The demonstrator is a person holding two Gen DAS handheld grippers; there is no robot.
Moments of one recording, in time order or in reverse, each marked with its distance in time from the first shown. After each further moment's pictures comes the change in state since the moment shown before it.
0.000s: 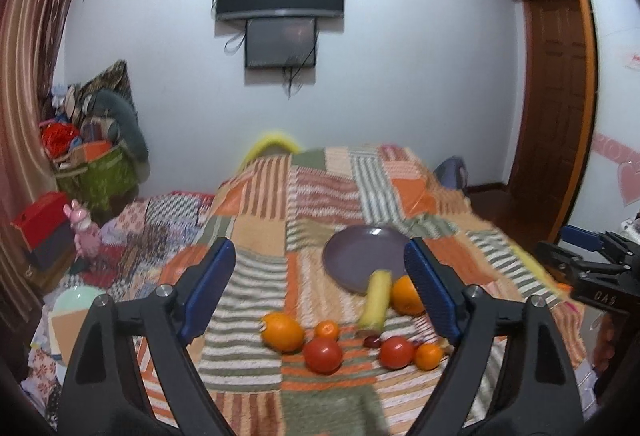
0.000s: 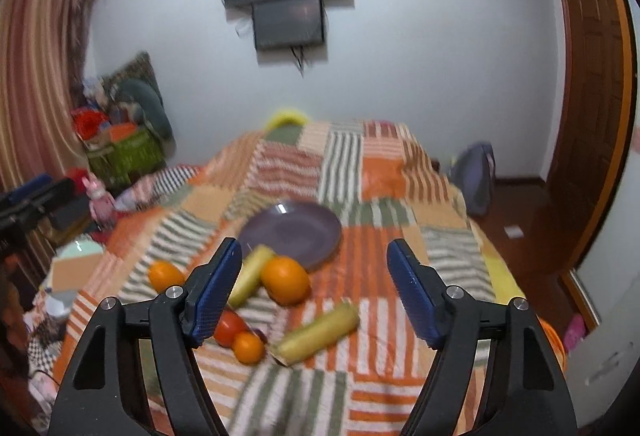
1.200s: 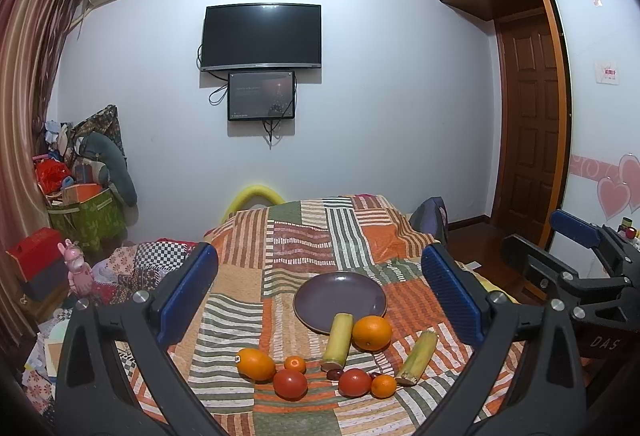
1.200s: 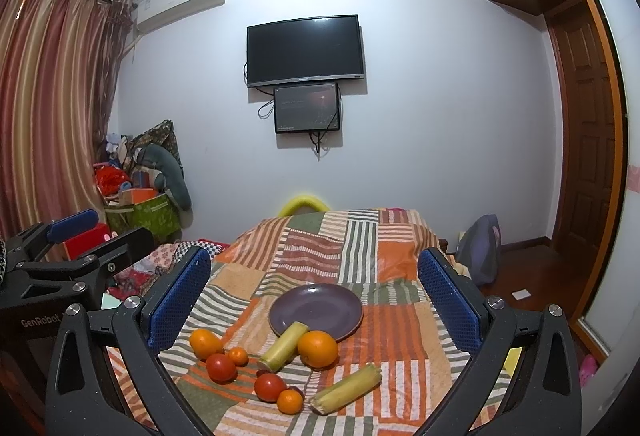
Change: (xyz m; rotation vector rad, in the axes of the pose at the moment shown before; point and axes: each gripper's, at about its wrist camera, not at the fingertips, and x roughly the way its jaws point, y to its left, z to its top) left arm -0.070 -0.042 0.025 0.032 -0.199 -0.064; right arm -0.079 0.042 0.022 -0.028 -0.339 0.040
